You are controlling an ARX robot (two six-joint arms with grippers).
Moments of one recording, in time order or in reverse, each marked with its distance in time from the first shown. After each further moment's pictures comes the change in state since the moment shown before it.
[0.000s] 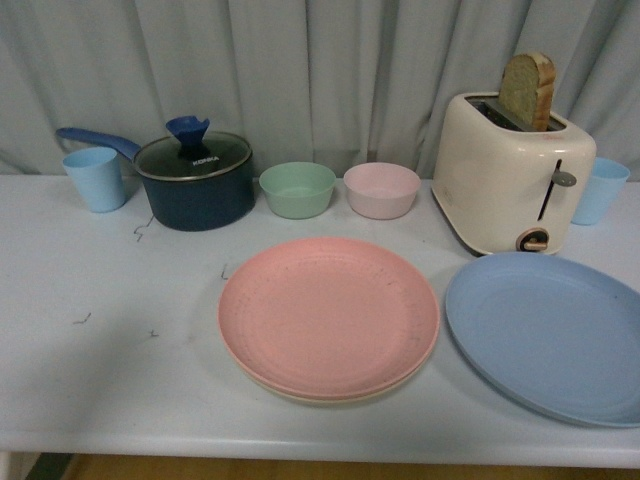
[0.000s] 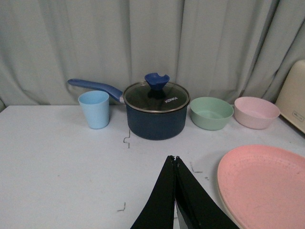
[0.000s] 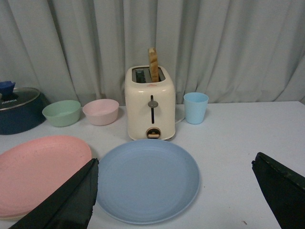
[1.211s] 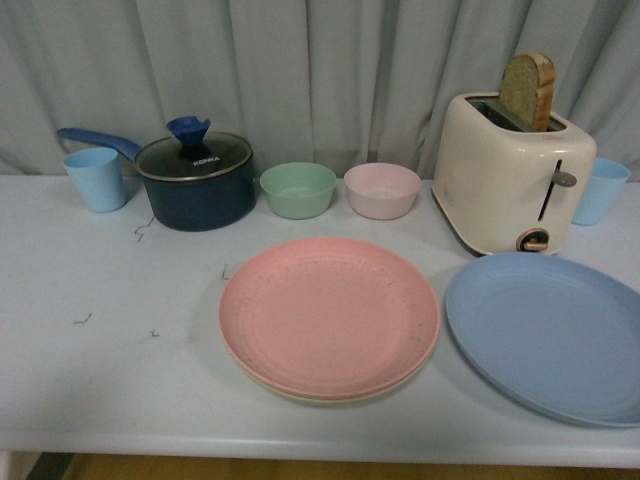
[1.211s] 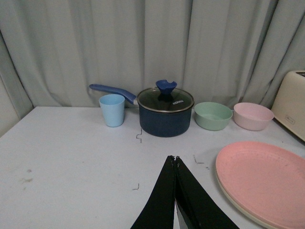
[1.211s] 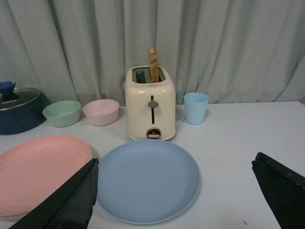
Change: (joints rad) left arm 0.027 -0.858 -0.137 -0.682 0.009 0.000; right arm 0.000 0.000 0.000 0.000 0.000 0.000
